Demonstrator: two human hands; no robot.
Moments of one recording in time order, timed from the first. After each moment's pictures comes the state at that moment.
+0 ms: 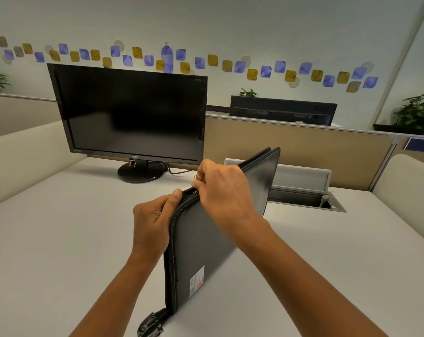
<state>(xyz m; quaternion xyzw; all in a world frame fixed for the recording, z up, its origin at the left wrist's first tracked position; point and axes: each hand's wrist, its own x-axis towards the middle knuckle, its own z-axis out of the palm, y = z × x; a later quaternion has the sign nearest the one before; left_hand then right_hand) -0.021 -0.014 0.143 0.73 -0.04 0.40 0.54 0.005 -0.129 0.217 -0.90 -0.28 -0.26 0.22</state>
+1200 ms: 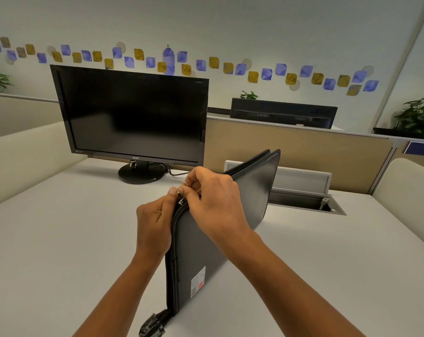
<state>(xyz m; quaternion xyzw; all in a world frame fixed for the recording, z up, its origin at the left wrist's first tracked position) -0.015 -0.015 0.139 0.72 -0.04 0.43 0.54 -0.014 -0.120 0.212 -0.87 -0.29 -0.19 0.36</state>
